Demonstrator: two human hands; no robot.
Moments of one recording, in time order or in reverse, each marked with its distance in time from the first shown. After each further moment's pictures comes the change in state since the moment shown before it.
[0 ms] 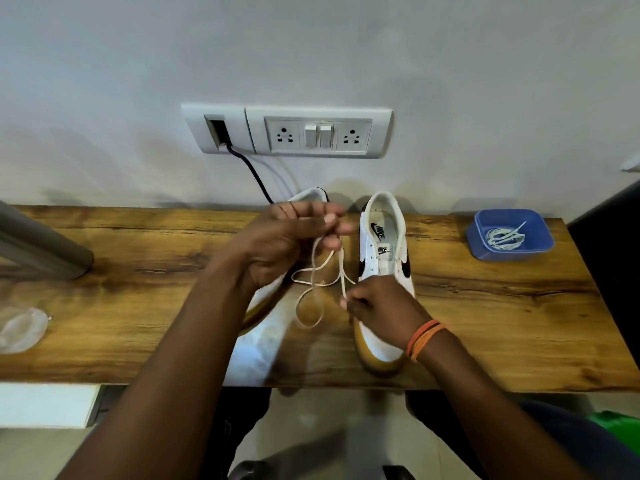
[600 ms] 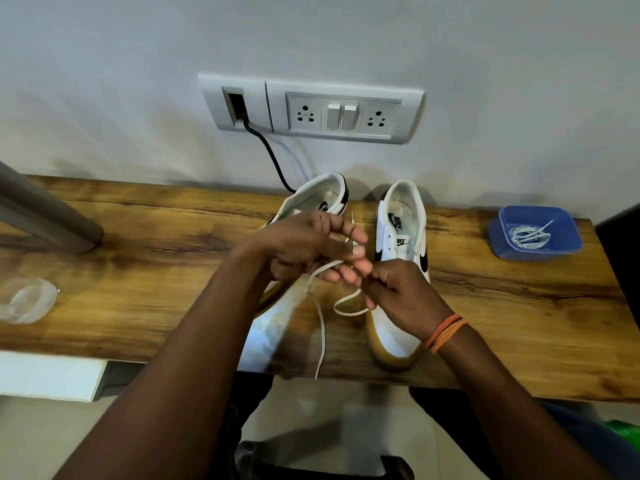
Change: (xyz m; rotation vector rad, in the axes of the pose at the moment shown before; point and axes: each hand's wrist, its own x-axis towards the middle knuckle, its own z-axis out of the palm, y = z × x) left_hand 0.008 -0.016 -0.014 0.204 -0.168 -0.254; right_hand 0.006 0.002 -0.002 0.218 0.072 -0.021
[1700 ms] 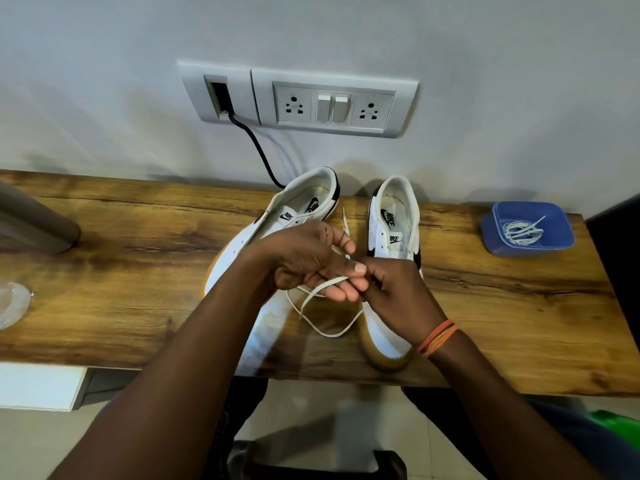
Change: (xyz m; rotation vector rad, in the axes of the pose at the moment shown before) left_hand 0.020 -0.014 0.002 0.008 -0.022 -0.147; right_hand -0.001 -0.004 0.002 -0.004 0.119 -0.084
